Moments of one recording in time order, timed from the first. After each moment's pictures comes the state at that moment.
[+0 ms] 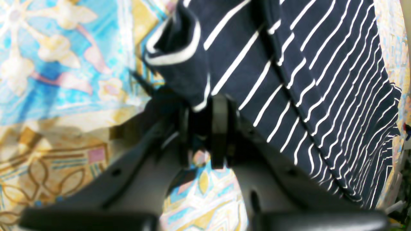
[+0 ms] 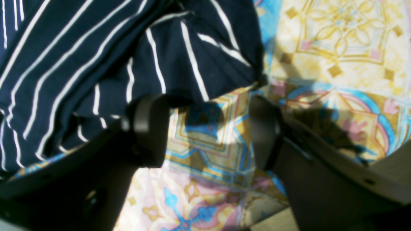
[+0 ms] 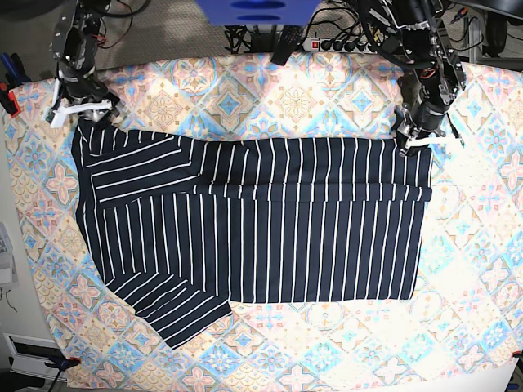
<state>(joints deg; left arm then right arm) 13.2 -3.6 -31.2 78.4 -44.7 -3.6 33.7 -28.5 9.5 25.2 87.7 35.3 1.0 -23.9</state>
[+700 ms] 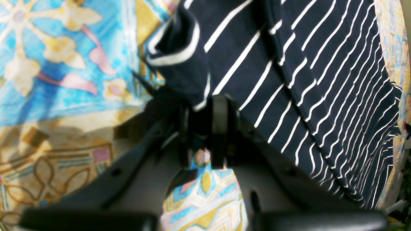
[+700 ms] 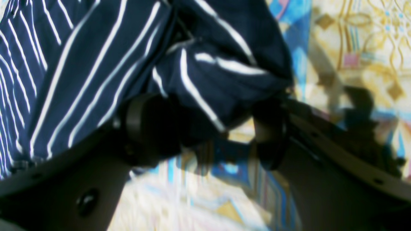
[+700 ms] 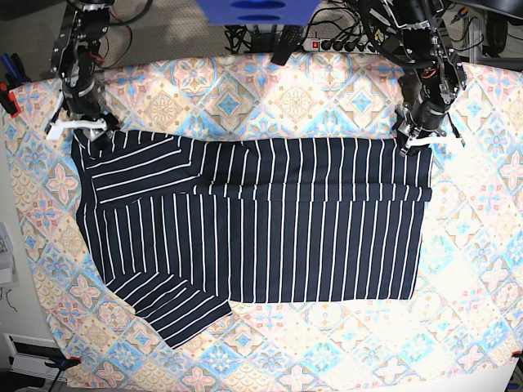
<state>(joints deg) 13.3 -3.8 -31.3 78.4 -44.6 -3.8 33.7 -19.0 9.5 25.8 77.6 42.4 1.7 -23.9</state>
